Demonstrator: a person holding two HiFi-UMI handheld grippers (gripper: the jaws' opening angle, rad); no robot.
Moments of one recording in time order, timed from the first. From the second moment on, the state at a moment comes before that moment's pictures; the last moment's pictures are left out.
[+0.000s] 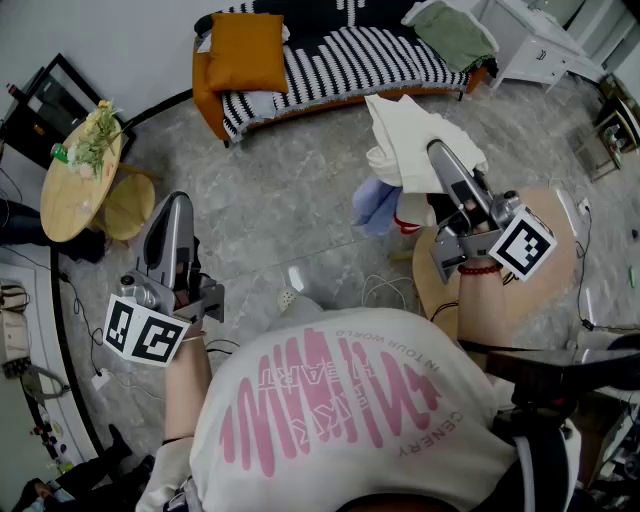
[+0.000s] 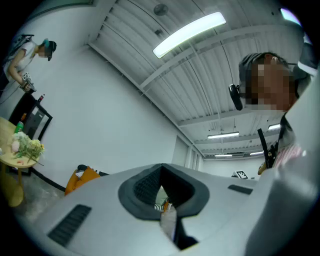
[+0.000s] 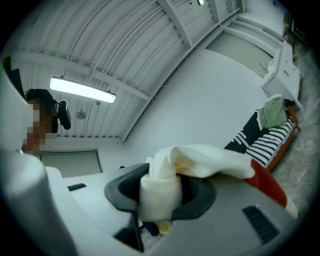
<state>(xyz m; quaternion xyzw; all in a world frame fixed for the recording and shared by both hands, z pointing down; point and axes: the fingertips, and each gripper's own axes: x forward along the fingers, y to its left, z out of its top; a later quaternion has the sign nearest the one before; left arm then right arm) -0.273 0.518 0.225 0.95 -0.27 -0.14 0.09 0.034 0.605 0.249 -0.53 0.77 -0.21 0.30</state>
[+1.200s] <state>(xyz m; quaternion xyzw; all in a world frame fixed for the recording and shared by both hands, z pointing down) -0.249 0.381 0.219 0.95 -0.26 -0.14 0.07 0.030 0.484 0.245 -0.55 0.78 -0.15 0.23</state>
